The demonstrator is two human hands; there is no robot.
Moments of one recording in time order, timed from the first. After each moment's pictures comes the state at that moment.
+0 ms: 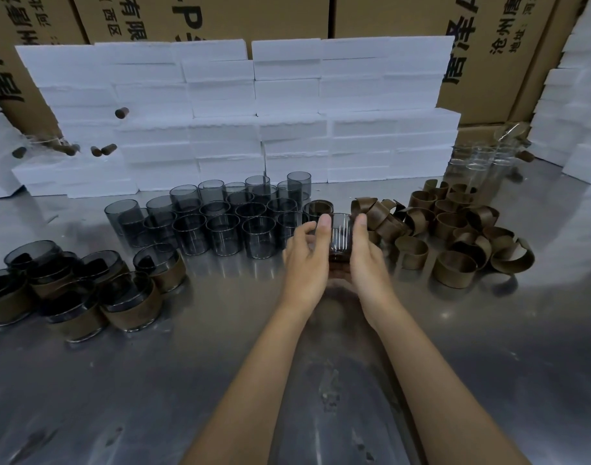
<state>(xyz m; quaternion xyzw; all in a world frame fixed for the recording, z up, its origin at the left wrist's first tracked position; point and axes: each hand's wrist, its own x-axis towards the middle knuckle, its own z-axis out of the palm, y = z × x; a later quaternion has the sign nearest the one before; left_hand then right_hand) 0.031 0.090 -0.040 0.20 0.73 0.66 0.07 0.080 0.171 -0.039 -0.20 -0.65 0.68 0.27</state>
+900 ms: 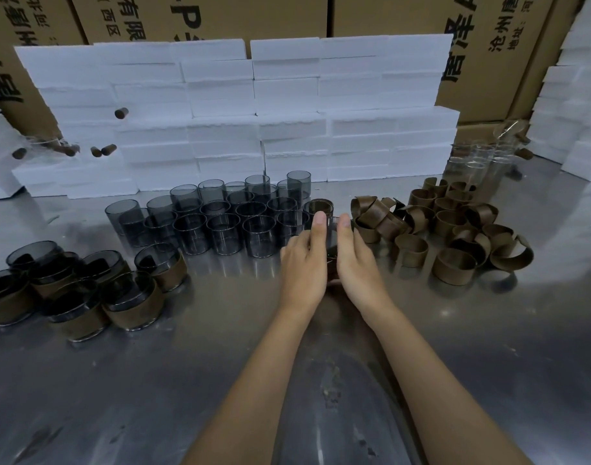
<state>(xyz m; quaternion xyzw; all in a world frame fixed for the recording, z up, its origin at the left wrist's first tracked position) 0.034 0.087 -0.040 0.22 0.74 0.63 0.02 0.079 0.161 -0.038 -0.18 -0.71 0.62 0.26</state>
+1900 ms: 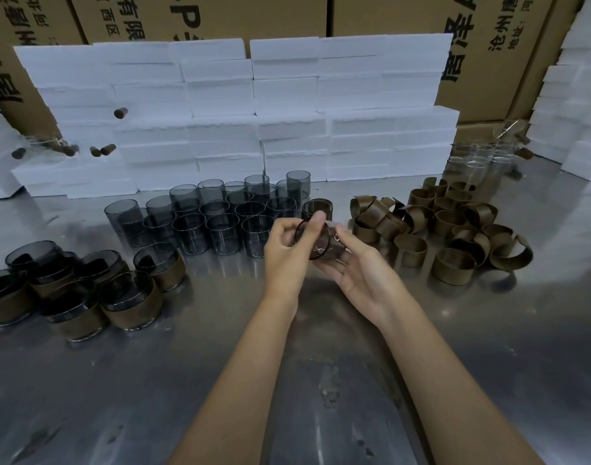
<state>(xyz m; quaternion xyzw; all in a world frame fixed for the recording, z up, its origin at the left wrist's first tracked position) 0.023 0.077 -0.035 0.16 0.60 0.78 0.07 0.084 0.176 -0.039 -0.10 -0.46 0.87 0.15</state>
